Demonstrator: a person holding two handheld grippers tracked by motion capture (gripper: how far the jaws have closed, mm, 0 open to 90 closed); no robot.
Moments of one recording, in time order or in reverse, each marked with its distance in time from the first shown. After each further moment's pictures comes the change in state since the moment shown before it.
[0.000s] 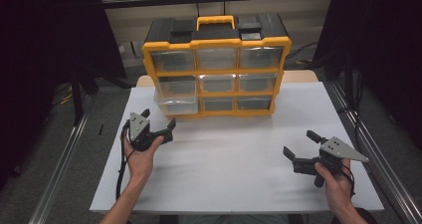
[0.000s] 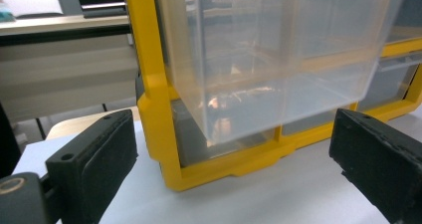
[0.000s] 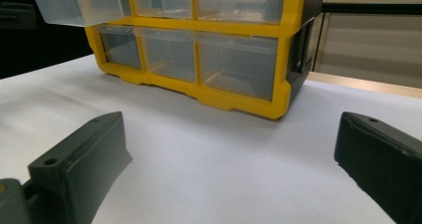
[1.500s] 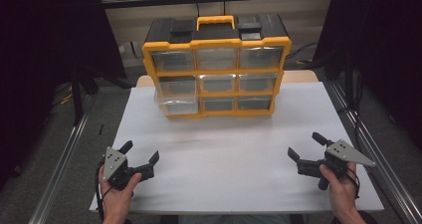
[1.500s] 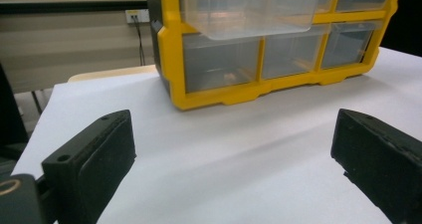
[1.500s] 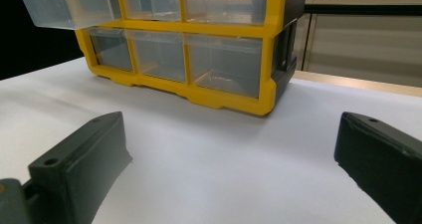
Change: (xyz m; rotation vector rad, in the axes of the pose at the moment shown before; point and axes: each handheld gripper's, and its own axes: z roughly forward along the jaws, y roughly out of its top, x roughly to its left) left arm 0.004 -0.030 -0.092 0.027 -0.005 -0.044; right arm -0.001 -0.001 -0.012 -0.005 -0.041 0.013
